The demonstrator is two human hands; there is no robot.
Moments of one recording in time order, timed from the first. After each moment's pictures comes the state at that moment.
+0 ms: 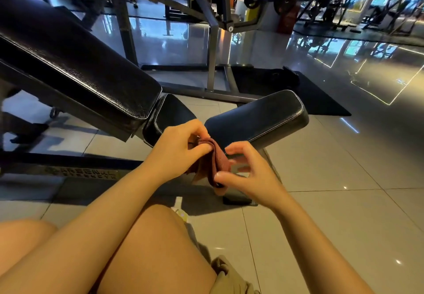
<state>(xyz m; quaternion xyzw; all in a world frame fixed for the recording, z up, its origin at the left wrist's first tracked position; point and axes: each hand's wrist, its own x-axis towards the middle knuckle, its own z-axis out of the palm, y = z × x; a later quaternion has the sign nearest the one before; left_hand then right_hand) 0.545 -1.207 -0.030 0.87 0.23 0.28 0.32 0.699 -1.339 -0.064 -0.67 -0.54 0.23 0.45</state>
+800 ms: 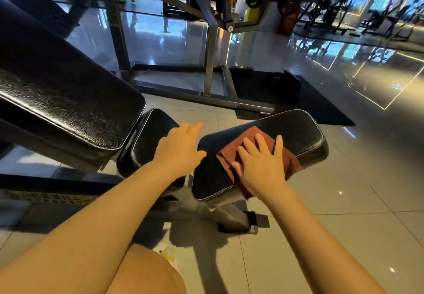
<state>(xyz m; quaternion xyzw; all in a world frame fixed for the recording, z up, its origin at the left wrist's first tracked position) 0.641 -1.115 -0.042 0.91 0.38 0.10 0.15 0.795 -1.227 -0.075 -0.83 -0.54 -0.13 -0.01</state>
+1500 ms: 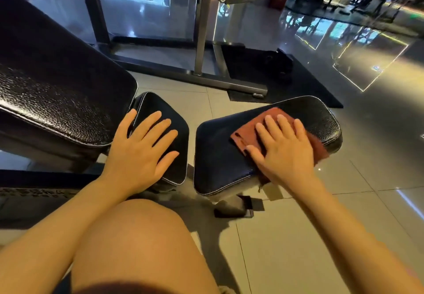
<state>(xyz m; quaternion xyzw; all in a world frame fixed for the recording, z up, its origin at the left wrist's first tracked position) 0.577 -1.047 -0.120 0.91 0.21 0.29 -0.19 0.821 -1.223 -0.071 -0.85 -0.49 -0.16 -0.12</state>
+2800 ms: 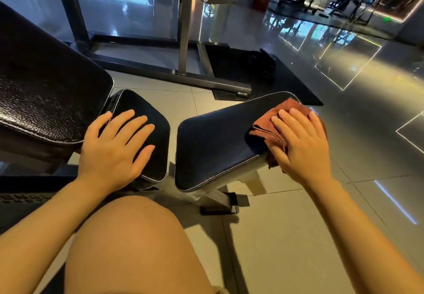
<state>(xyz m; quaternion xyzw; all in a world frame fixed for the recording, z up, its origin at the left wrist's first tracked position) 0.582 -1.050 -0.132 0.87 0.20 0.39 -0.21 0.879 -1.286 -0.072 -0.81 -0.52 -0.25 0.04</state>
